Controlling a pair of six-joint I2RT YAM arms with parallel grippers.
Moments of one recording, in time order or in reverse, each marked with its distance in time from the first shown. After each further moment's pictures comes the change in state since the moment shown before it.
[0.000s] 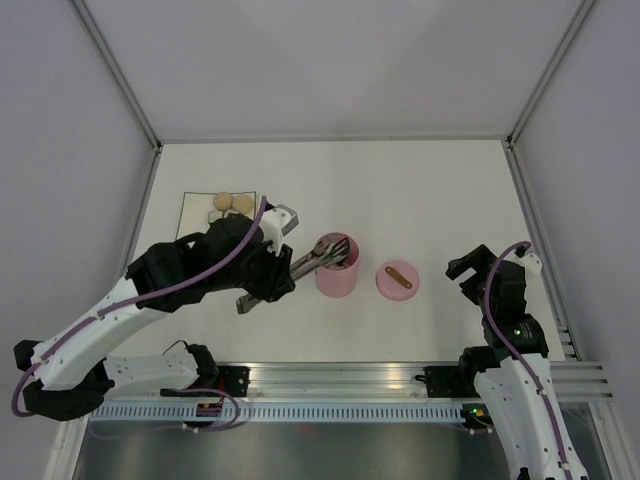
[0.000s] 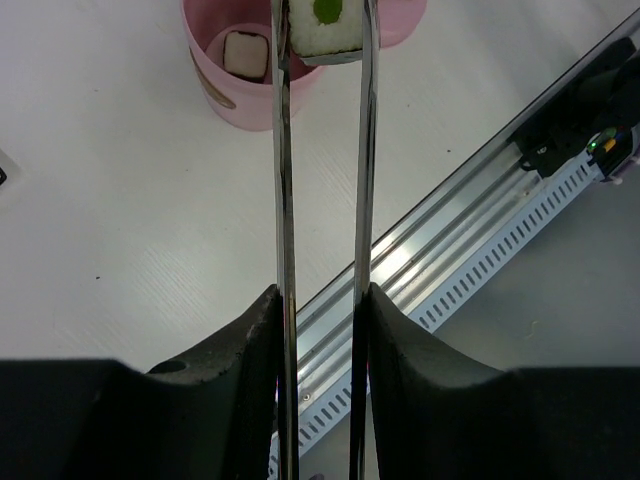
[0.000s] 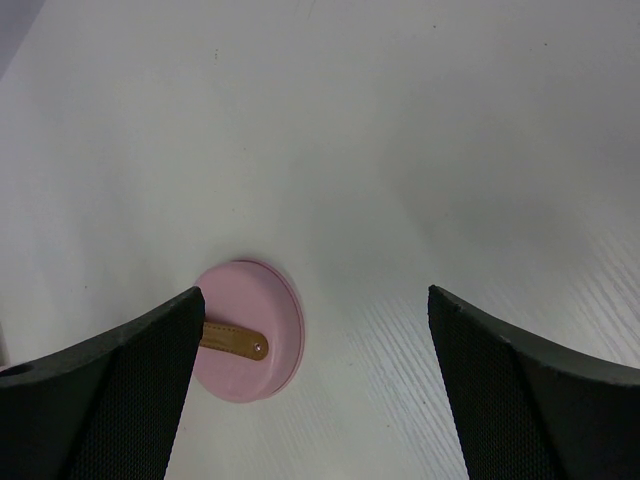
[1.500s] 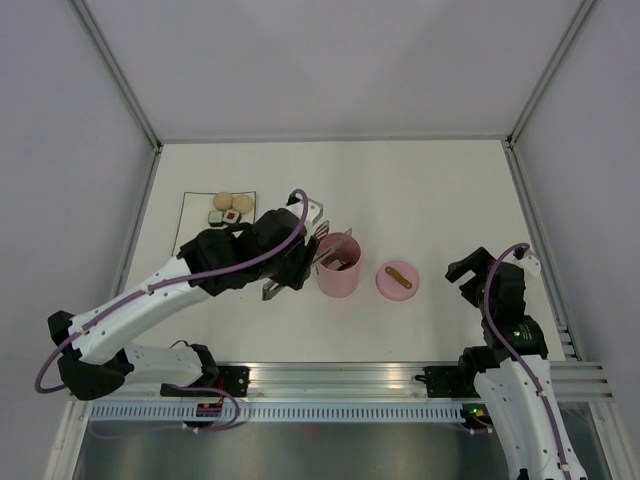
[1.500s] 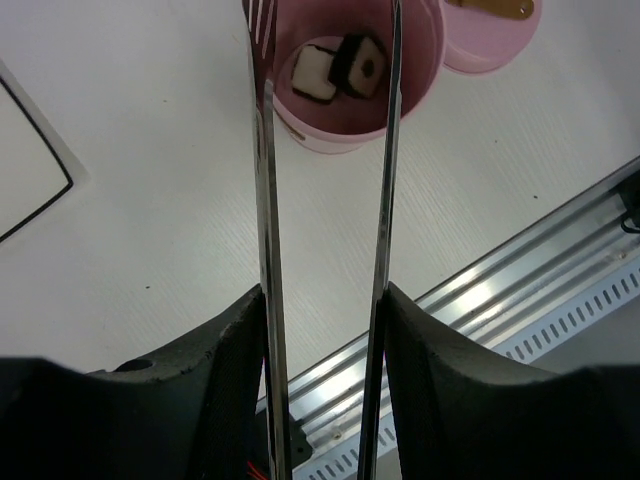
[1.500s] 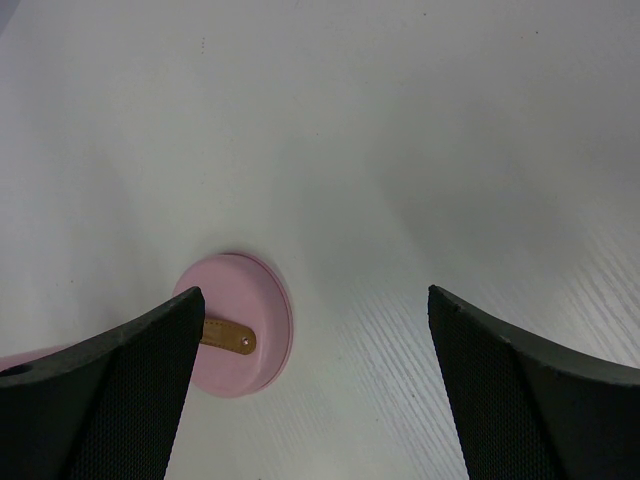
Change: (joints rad) left arm -0.036 0.188 -0.008 0.052 -0.176 -0.012; right arm 0.000 -0.013 -0.012 -0.021 -0.002 -0.011
